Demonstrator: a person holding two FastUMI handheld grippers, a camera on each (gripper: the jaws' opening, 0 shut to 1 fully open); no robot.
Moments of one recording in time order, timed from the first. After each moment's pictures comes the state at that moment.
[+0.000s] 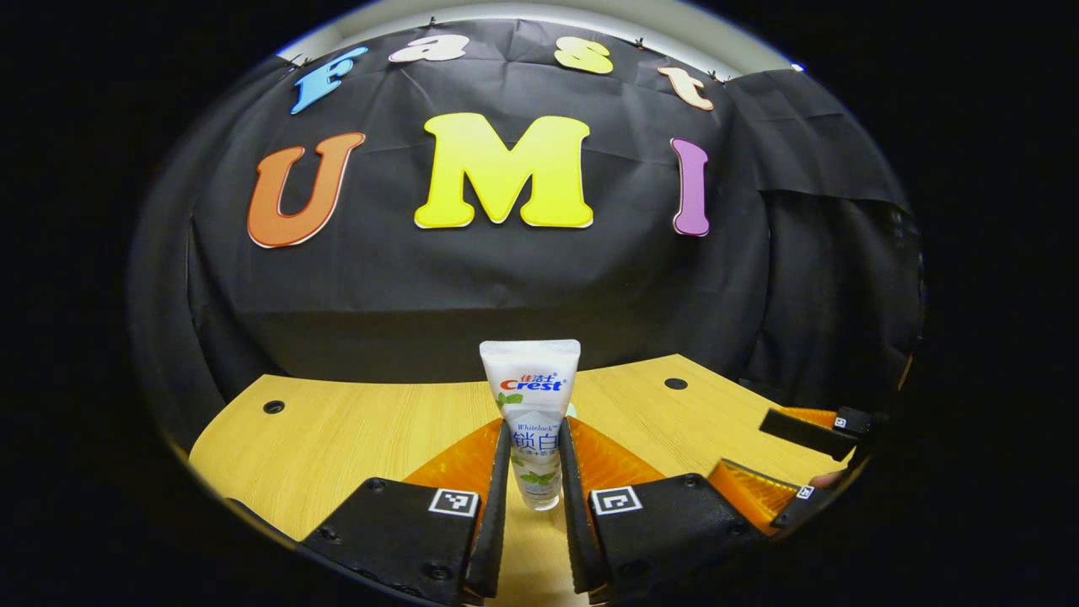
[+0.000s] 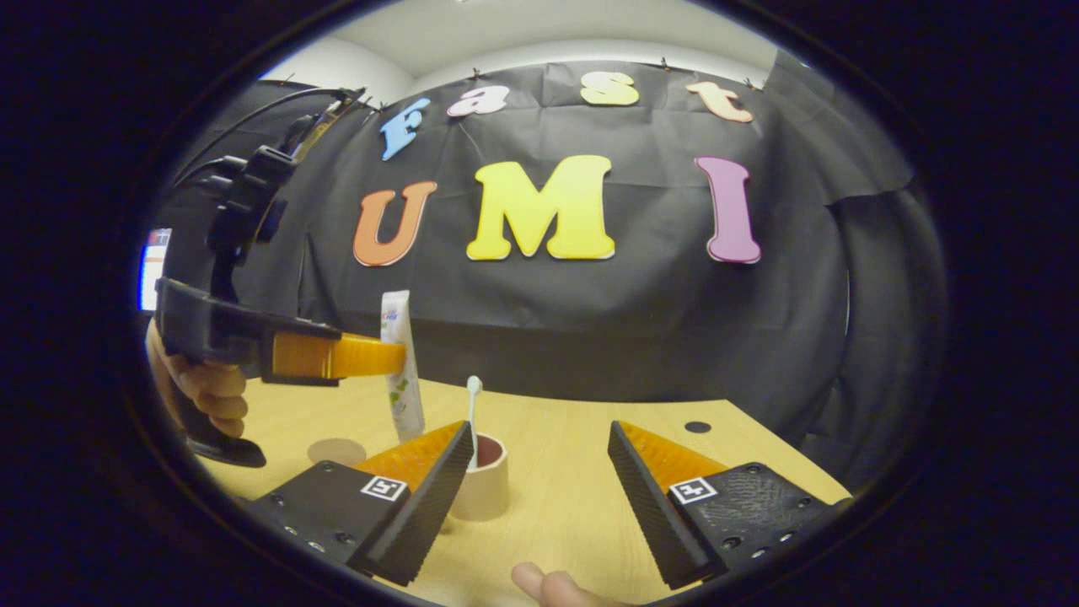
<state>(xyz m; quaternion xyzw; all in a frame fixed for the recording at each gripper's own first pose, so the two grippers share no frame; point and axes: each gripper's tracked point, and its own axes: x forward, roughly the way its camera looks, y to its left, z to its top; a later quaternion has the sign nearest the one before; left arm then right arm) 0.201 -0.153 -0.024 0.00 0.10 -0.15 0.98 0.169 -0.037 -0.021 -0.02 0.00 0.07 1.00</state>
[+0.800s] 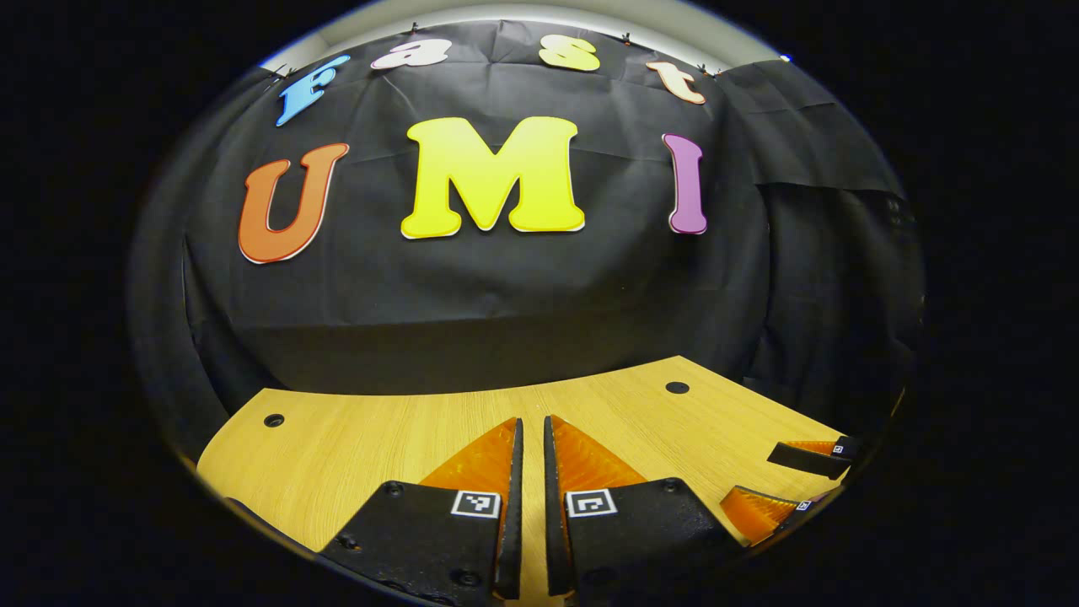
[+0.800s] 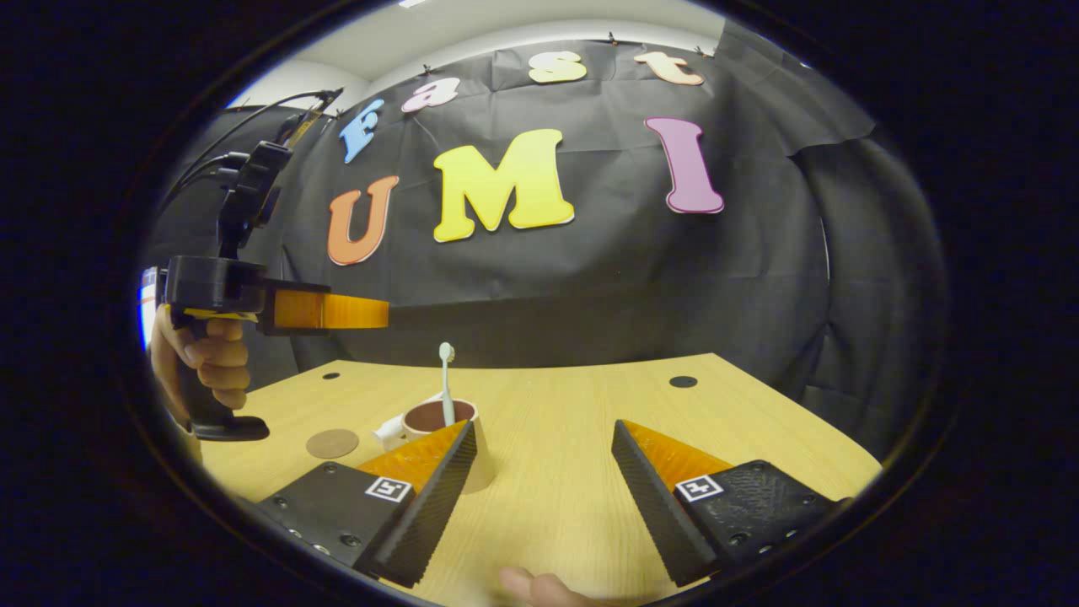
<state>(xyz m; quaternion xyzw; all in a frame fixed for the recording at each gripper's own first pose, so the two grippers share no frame) 0.208 -0.154 -0.017 0.01 0.09 -0.14 0.99 0.166 -0.057 -0.049 0.03 0.03 0.06 1.00</state>
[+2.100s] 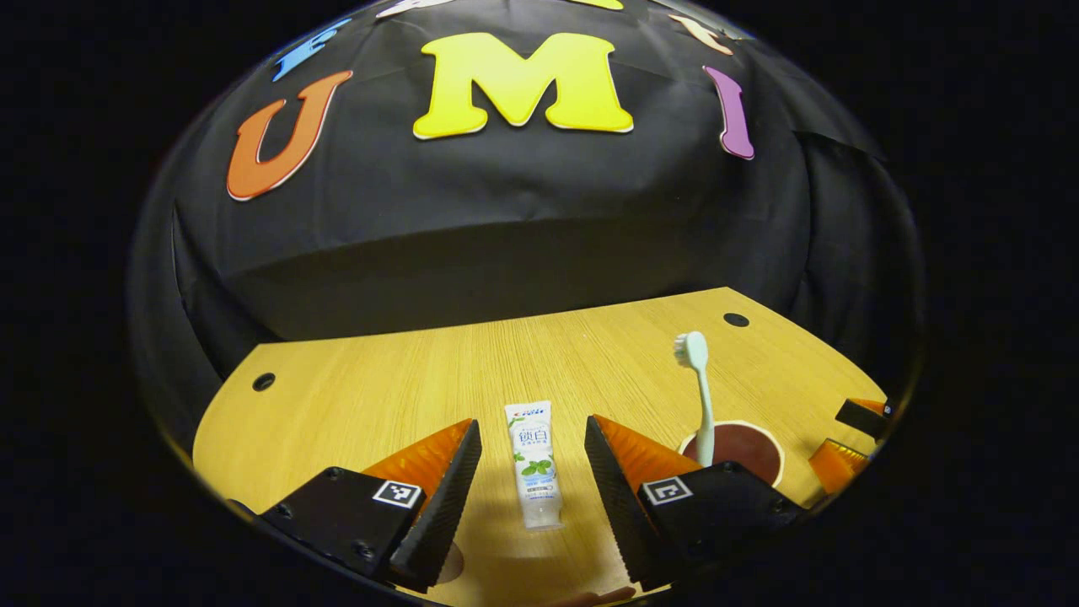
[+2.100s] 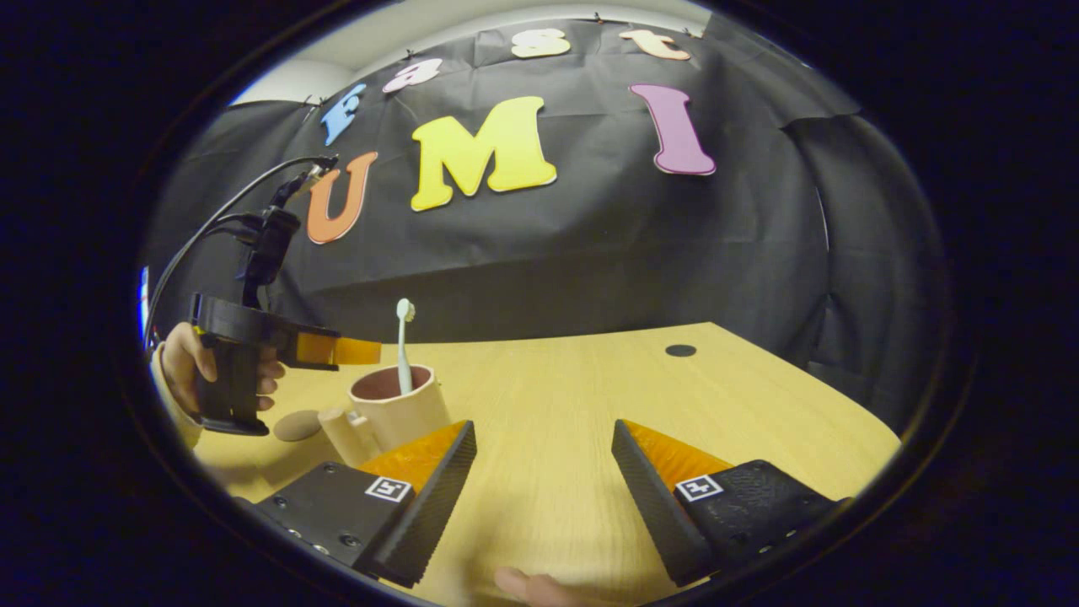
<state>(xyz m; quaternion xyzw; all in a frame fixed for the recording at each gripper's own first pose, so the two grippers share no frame) 0.276 -0.123 -0.128 0.01 0.22 -0.12 0.97 0.207 -0.073 -0.099 0.04 0.07 0.05 1.00</state>
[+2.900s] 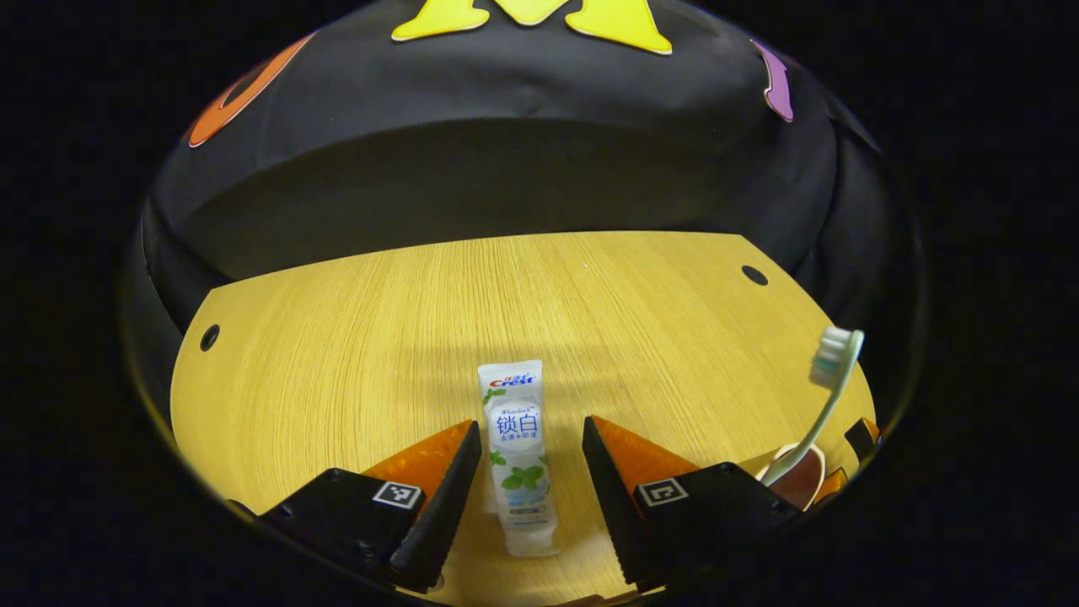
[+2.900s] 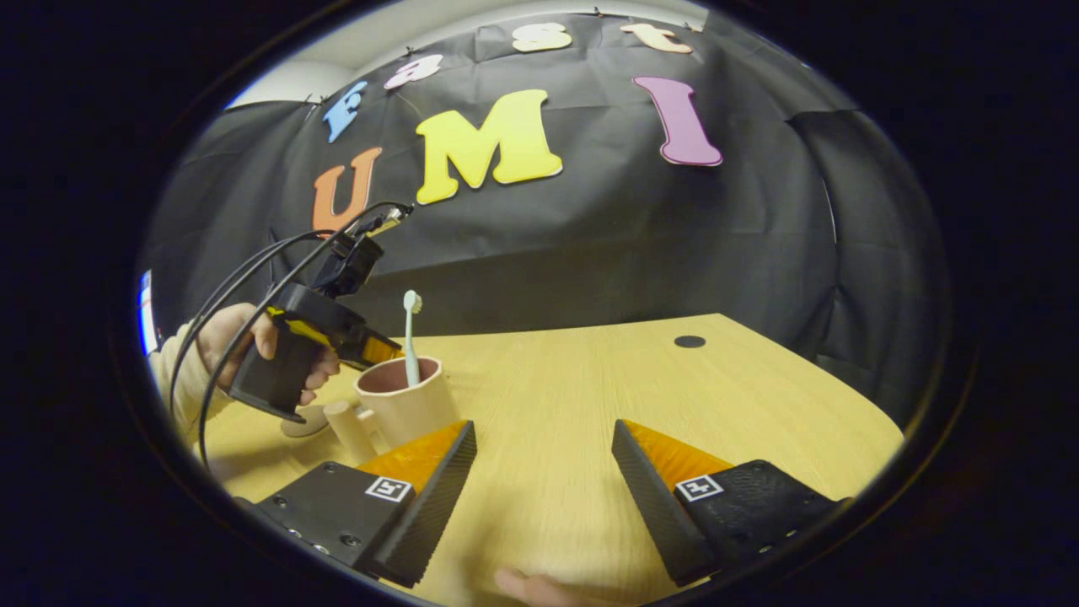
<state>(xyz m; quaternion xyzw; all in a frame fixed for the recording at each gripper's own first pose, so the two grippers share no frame) 0.308 -0.139 -0.191 0.01 0.38 -0.14 0.91 0.207 -0.070 -0.105 0.05 0.09 0.07 0.99</state>
